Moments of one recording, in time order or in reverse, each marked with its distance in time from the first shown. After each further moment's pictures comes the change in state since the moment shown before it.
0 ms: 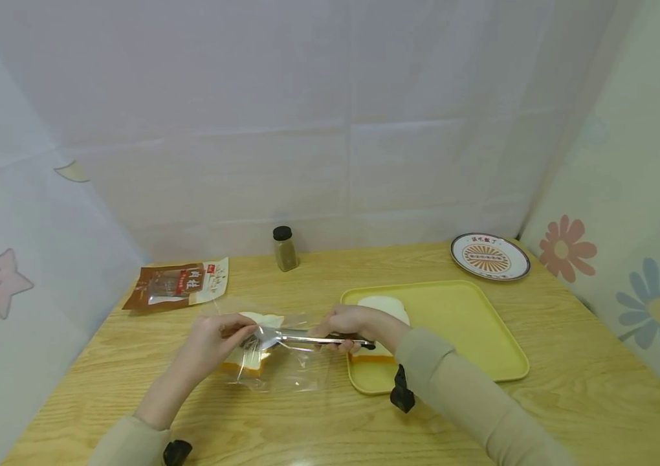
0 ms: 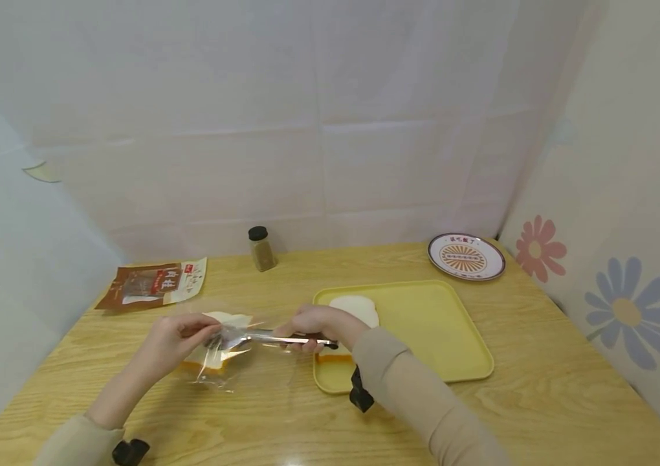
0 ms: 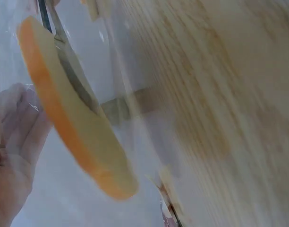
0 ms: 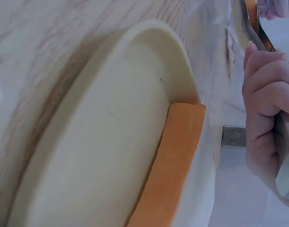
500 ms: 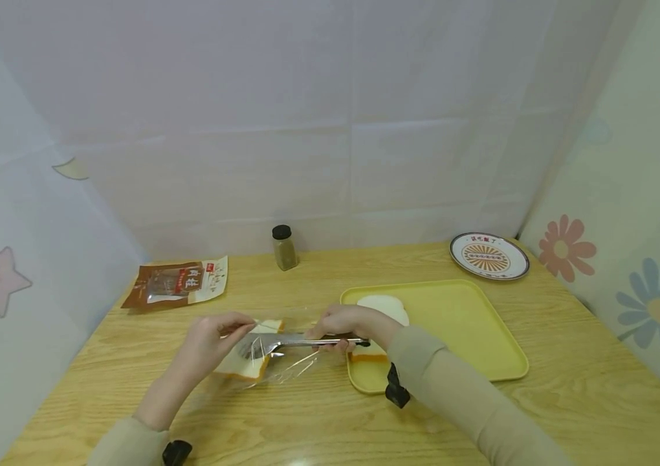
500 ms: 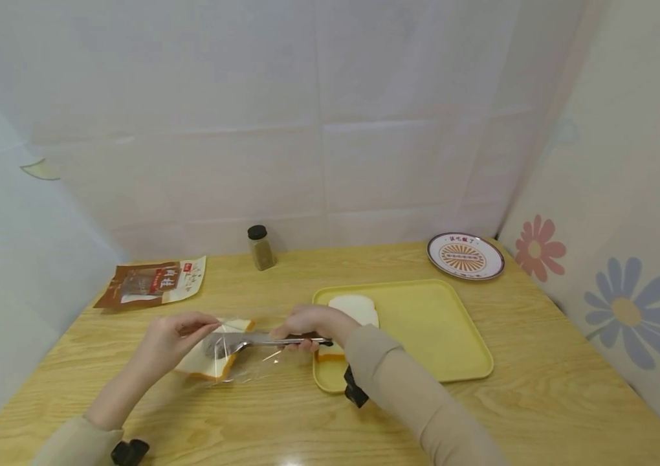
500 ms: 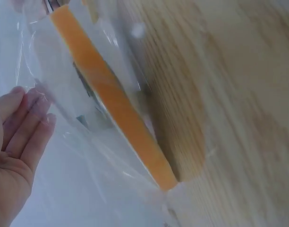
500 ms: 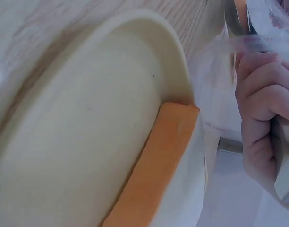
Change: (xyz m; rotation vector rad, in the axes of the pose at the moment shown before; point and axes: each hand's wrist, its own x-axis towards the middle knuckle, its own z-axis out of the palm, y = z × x) left_hand -0.001 0.000 0.001 0.048 0.068 0.065; right_hand 0.008 -0.005 0.005 -0.067 -0.006 0.021
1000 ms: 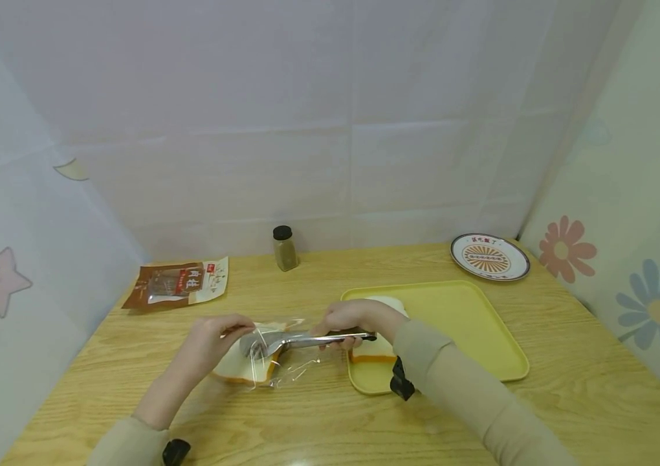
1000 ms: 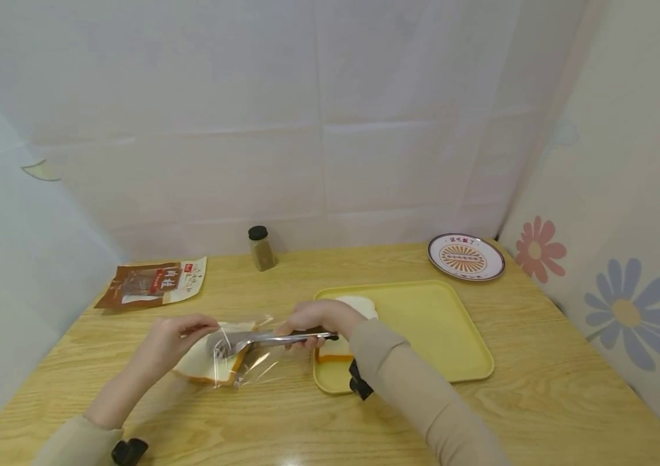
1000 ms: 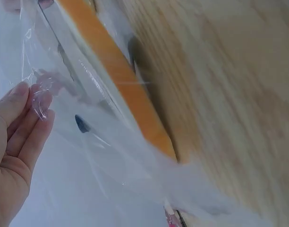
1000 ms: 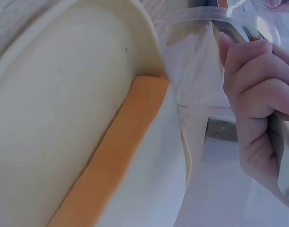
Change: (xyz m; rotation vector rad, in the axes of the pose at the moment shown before) left_hand 0.001 -0.005 -0.002 0.077 0.001 0.084; right_hand -0.012 -0.011 -0.008 -0.089 -0.044 0.050
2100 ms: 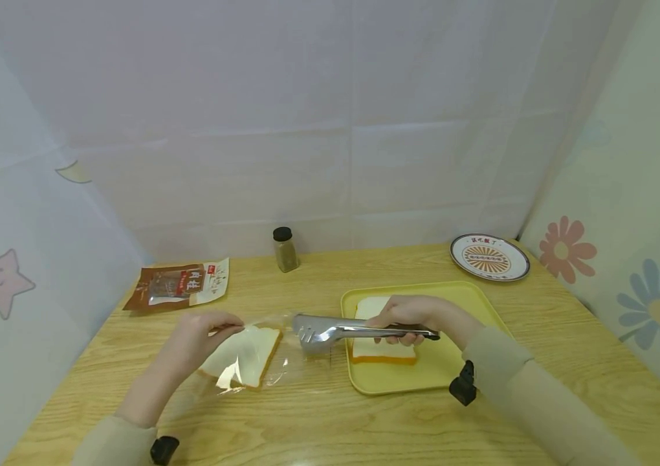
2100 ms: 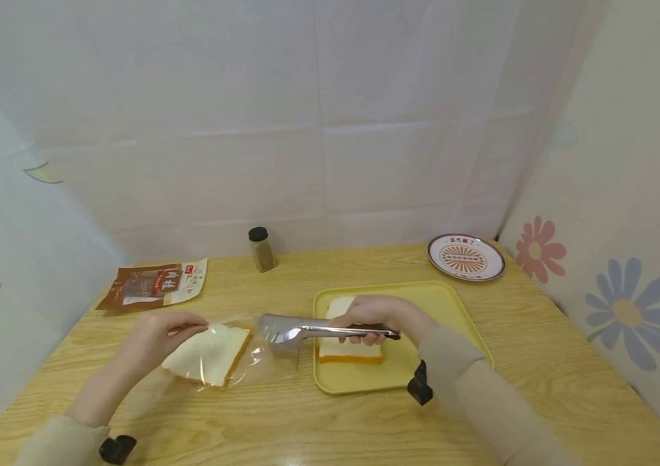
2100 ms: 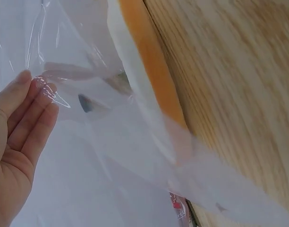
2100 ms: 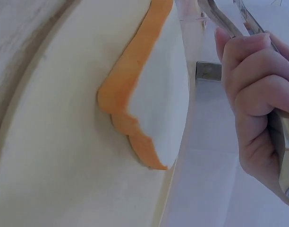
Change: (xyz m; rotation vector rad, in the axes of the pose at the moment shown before) left_hand 0.000 -0.009 -0.018 0.044 -0.035 0.030; right_hand -0.077 0.052 -0.038 0.063 0.117 -0.011
